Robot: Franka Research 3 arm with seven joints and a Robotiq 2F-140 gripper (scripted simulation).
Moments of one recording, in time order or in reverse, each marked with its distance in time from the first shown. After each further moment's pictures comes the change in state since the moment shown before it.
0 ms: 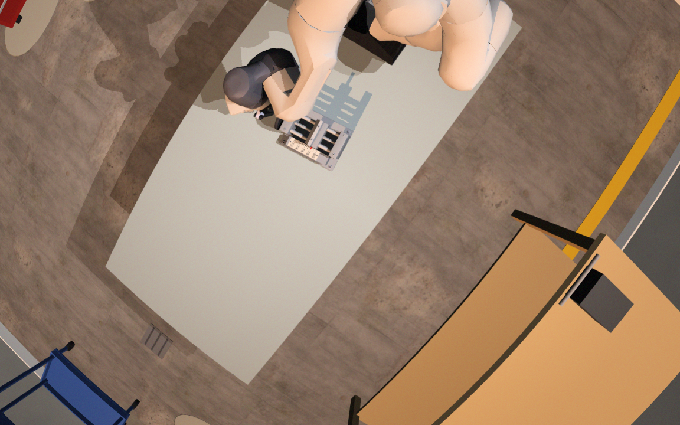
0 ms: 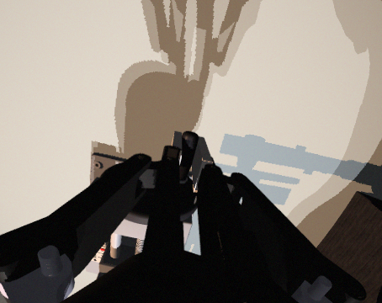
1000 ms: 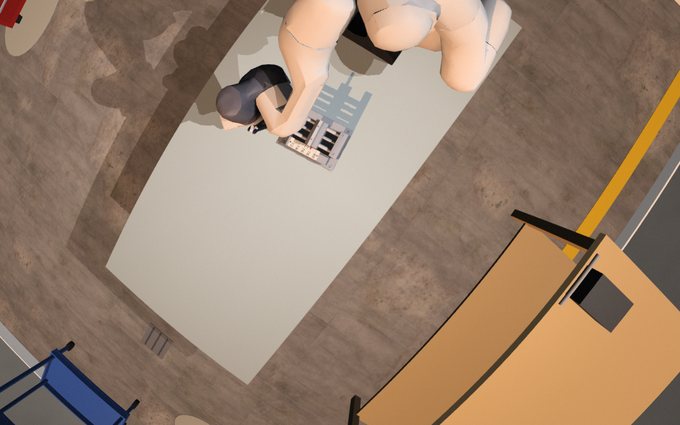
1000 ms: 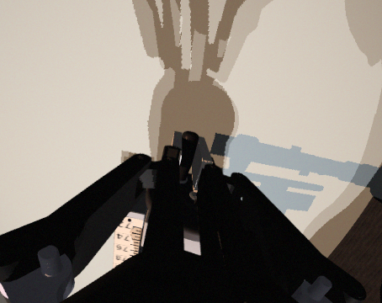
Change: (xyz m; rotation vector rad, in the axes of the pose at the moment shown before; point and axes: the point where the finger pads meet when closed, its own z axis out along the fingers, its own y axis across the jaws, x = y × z) arm 0.000 -0.045 0.008 -0.001 0.002 -0.003
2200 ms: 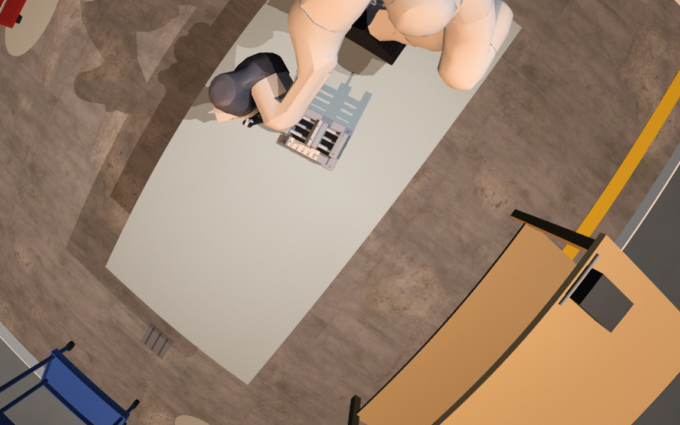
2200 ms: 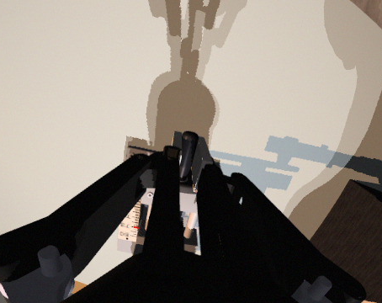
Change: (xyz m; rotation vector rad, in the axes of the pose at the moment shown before) arm 0.000 0.014 -0.062 0.012 0.003 0.015
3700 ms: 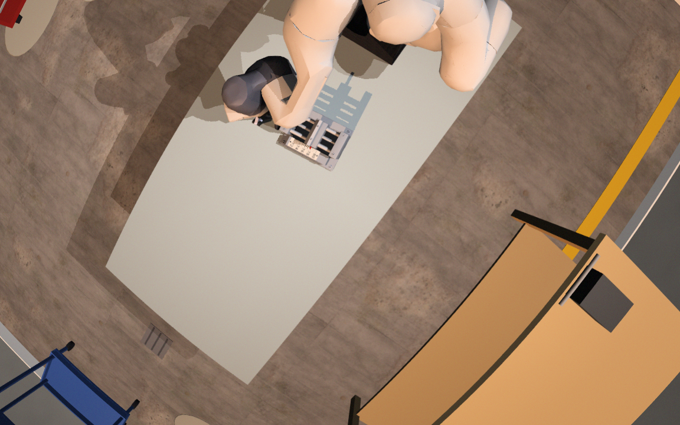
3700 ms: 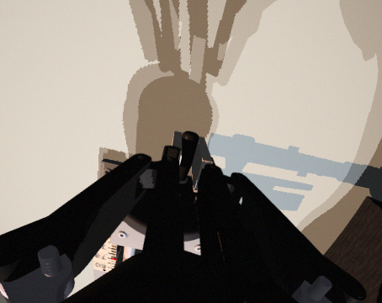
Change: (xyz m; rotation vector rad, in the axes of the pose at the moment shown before) arm 0.000 0.013 0.066 -0.012 -0.003 -0.016
